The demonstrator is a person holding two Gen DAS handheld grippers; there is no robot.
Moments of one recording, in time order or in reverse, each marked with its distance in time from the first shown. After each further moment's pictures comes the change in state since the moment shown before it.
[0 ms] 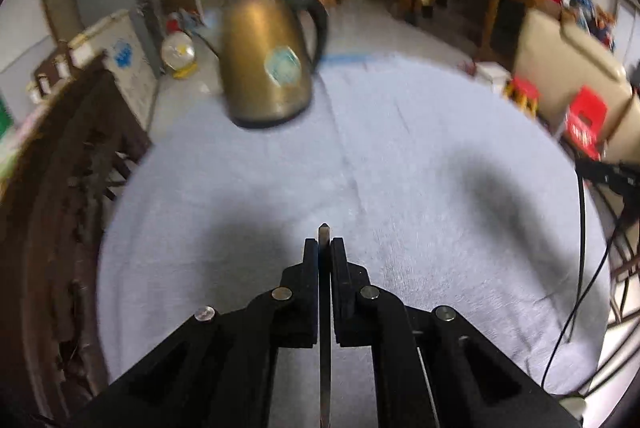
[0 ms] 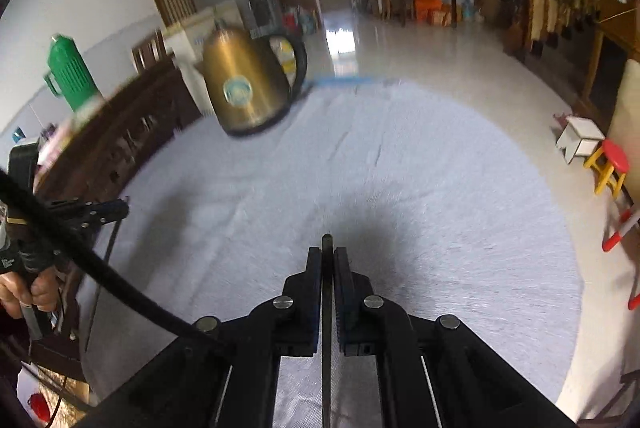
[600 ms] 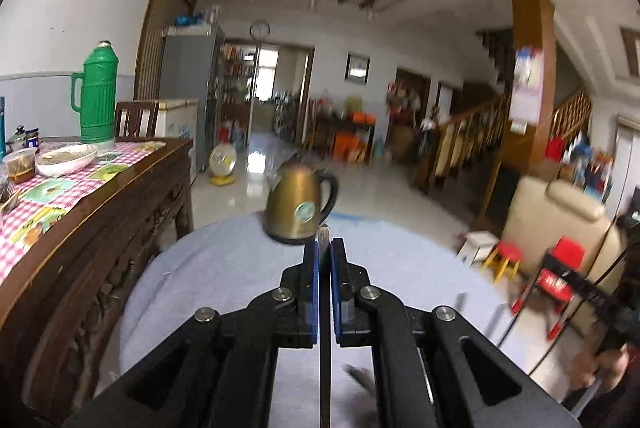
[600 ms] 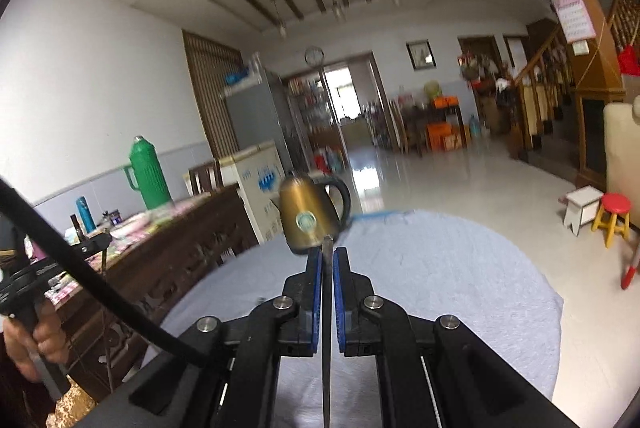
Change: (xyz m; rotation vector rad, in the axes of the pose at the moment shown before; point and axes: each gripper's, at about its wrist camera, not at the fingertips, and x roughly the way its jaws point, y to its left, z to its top) left arm -0.220 -0.034 -0.109 -0.266 -0.592 -0.006; right arm -0.187 0.046 -0.098 0.014 -0.555 0.110
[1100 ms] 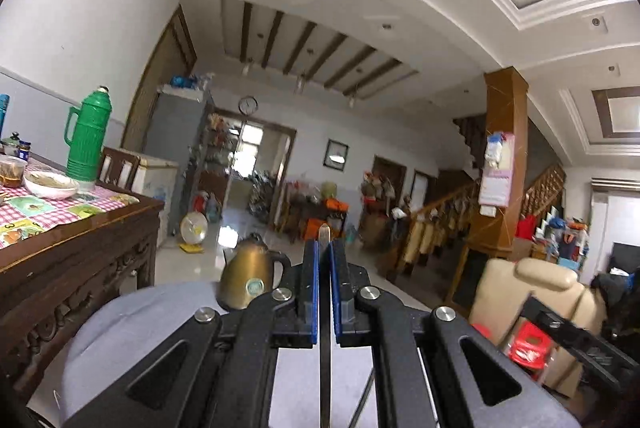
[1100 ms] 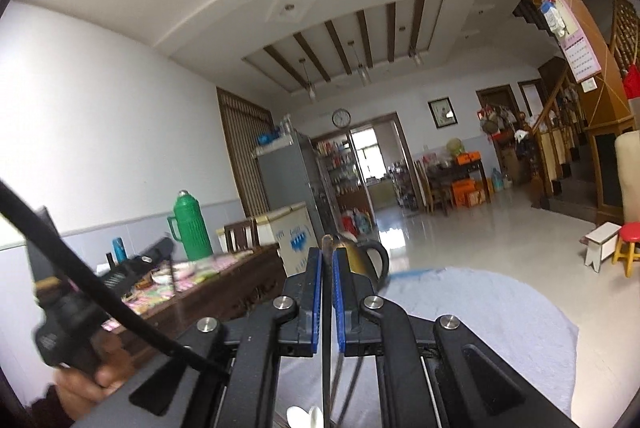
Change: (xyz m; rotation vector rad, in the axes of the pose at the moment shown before) left arm -0.027 -0.046 -0.005 -0.073 -0.338 -0.073; right arm -0.065 0.057 0.005 0.002 -0.231 0.100
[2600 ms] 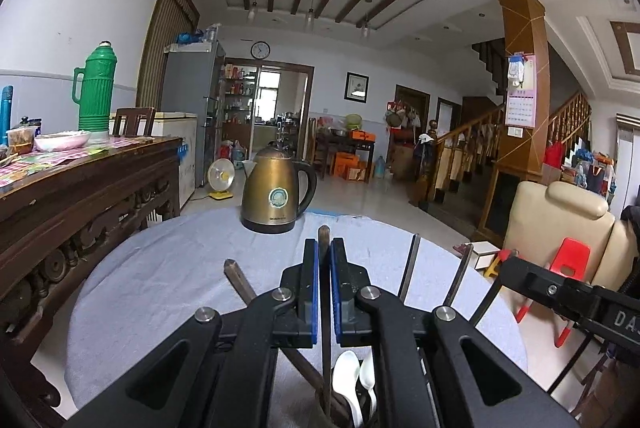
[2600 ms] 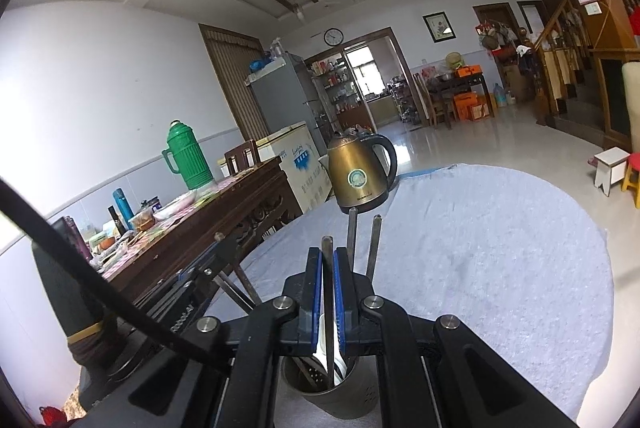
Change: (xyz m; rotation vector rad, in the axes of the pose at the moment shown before) left arm 0.010 -0.022 -0.104 0.108 0.262 0.102; right arm 0.040 -0.018 -0.086 0.106 0.323 0.018
